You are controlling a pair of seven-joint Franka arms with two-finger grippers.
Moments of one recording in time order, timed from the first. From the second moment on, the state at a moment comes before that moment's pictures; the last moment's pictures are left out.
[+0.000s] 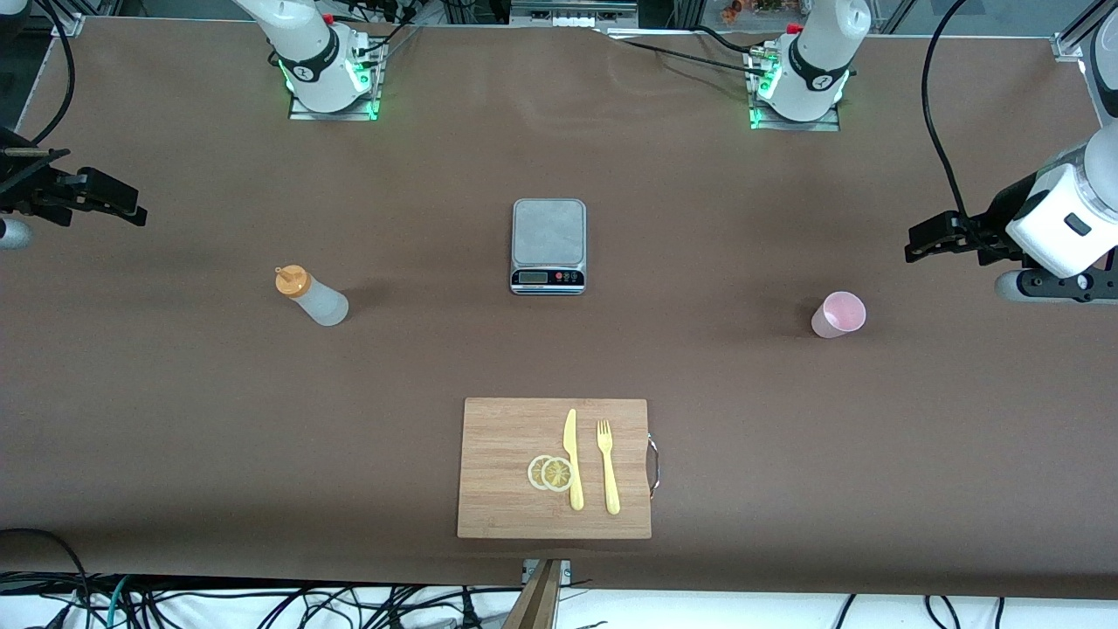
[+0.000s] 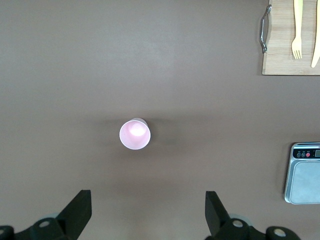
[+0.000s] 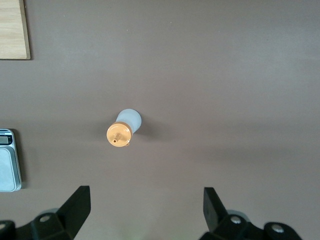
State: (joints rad) left arm -0.12 0.19 0.09 -1.42 -0.08 1.49 -0.05; right arm -0.01 0.06 -0.03 -1.56 0.02 1.54 -0.05
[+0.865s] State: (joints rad) left arm -0.12 0.20 0.09 -1.42 -0.08 1.49 -0.05; right arm -0.01 0.06 -0.03 -1.56 0.02 1.54 -0.05
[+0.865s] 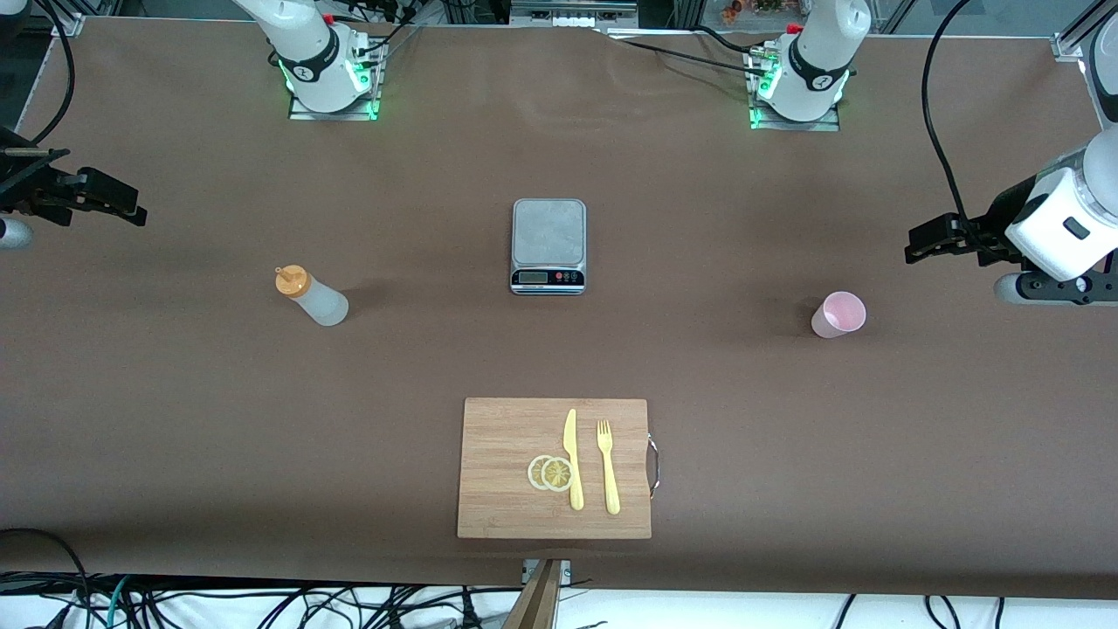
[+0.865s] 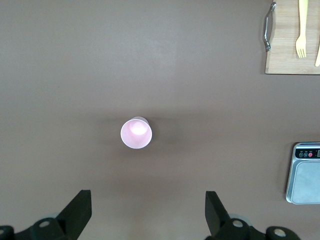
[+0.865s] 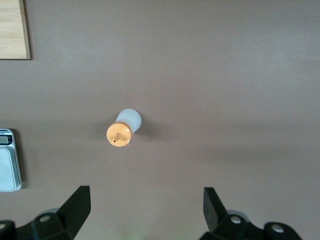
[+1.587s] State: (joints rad) left arm -0.06 0.25 0.12 -1.64 -0.07 1.70 0.18; right arm -0.01 0.06 -0.04 -1.56 0.02 1.54 -0.05
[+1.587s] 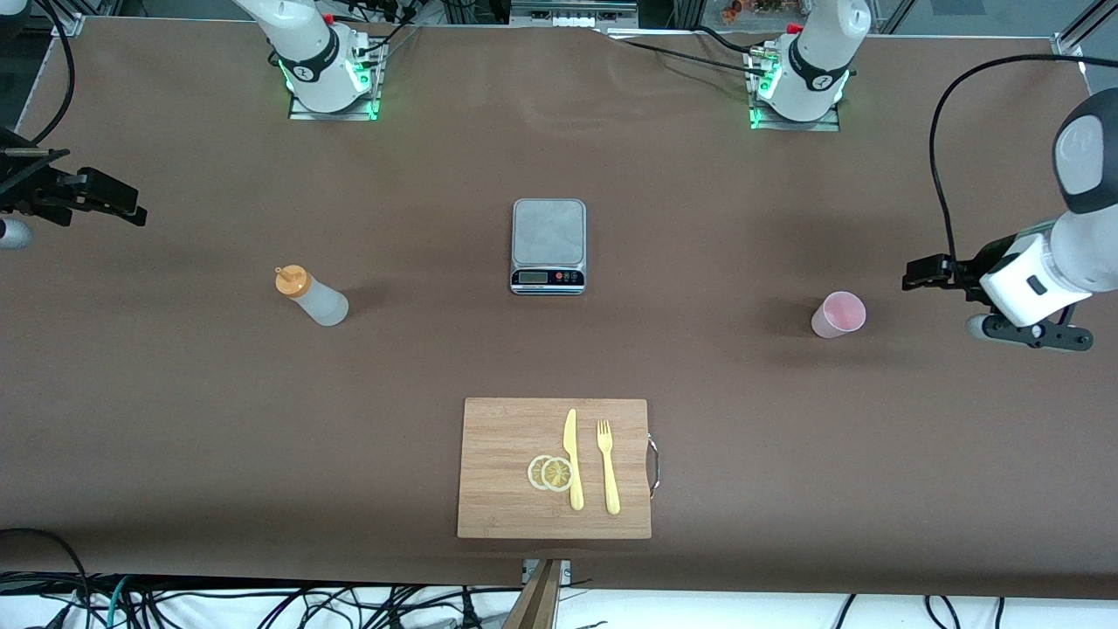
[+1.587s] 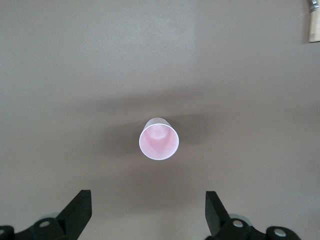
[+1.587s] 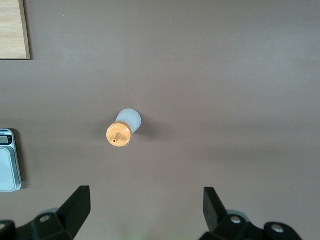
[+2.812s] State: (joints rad) left arm -0.06 0.33 0.15 -2.07 -0.04 2.30 0.22; right arm -0.01 0.06 -0.04 -1.56 0.02 1.54 -0.05
